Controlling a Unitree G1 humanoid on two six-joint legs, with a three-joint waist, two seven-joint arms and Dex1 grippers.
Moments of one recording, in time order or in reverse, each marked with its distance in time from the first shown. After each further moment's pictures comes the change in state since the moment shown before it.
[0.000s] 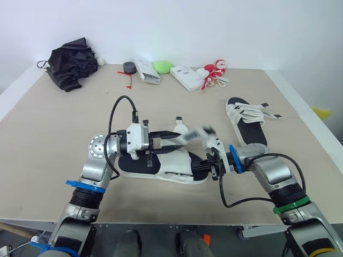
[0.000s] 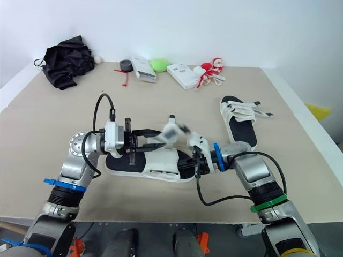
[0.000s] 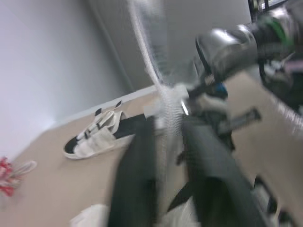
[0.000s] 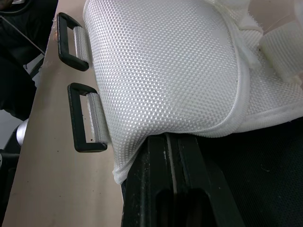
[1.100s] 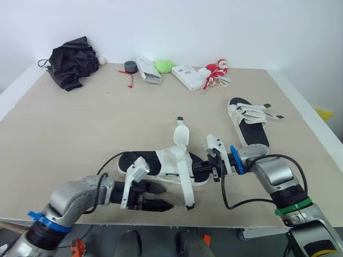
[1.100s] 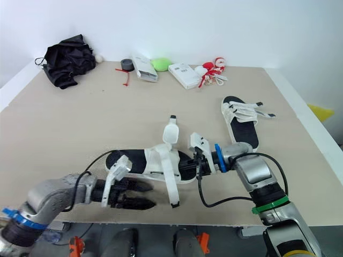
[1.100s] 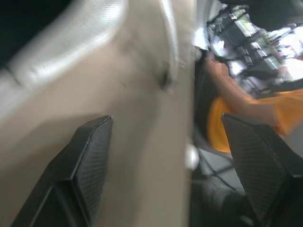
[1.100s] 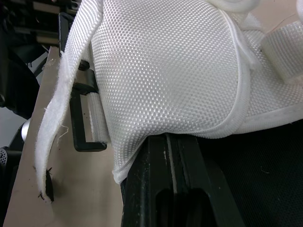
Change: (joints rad) left arm 0.305 0.324 -0.171 -0.463 -0.505 1.175 0.426; right arm 0.016 -0.010 -0.008 -0.025 0.000 0.010 0.011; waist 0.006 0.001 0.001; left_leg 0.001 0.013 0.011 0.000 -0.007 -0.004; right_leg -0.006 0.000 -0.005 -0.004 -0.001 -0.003
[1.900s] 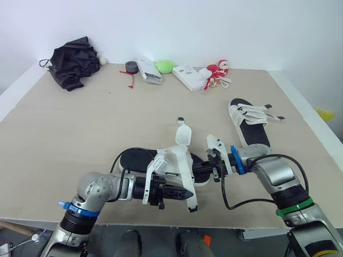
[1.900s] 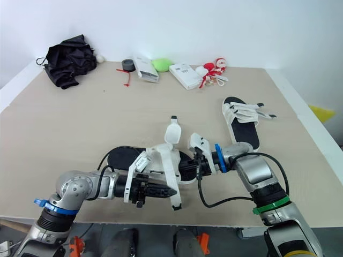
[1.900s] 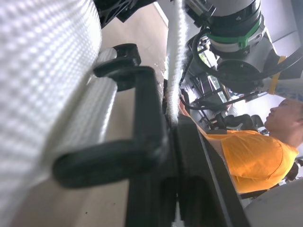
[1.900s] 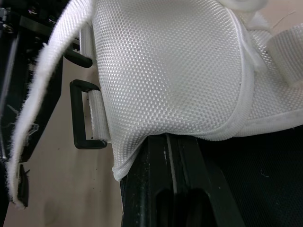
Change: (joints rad) left arm -0.113 -0.289 0.094 0.112 -0.167 0.359 0.134; right arm 0.006 -0.010 0.001 -0.024 0.000 0.018 -0.017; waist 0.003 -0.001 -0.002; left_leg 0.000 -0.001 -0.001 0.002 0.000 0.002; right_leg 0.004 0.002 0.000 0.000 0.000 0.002
